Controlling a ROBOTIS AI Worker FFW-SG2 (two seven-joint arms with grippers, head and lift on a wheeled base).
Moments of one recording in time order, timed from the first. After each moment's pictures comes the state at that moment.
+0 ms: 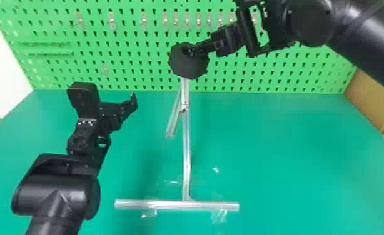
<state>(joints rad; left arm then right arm) -0.13 0.12 -0.02 -1.65 0.06 0.14 0.00 -1.24 -0.35 0.94 -1.23 -0.88 0.79 0.41</state>
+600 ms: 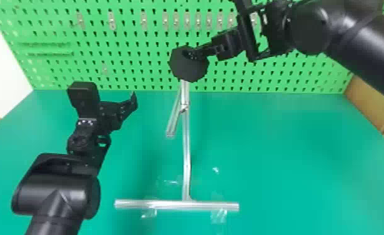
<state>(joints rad) -0.13 0.12 -0.02 -1.65 0.06 0.14 0.00 -1.23 -0.34 0.94 -1.19 -0.88 0.74 0.43</state>
